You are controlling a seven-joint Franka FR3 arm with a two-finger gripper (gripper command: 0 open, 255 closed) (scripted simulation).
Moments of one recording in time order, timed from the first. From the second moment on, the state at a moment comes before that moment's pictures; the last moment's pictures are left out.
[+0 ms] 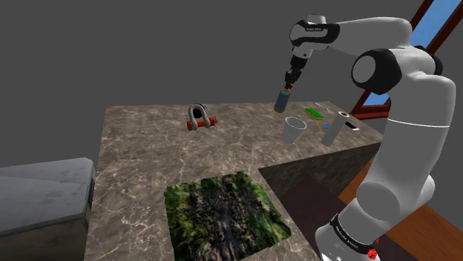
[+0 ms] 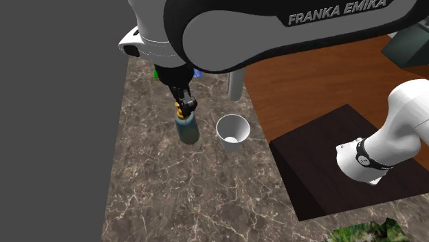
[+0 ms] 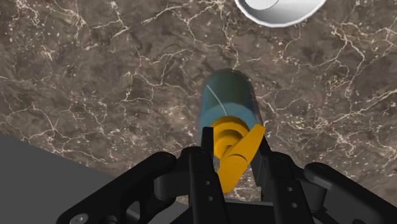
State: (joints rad) arm -0.26 0.39 -0.30 -1.37 0.11 1.76 -0.63
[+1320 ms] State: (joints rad) arm 0.01 0.02 -0.16 -1.83 -0.01 1.86 -0.22
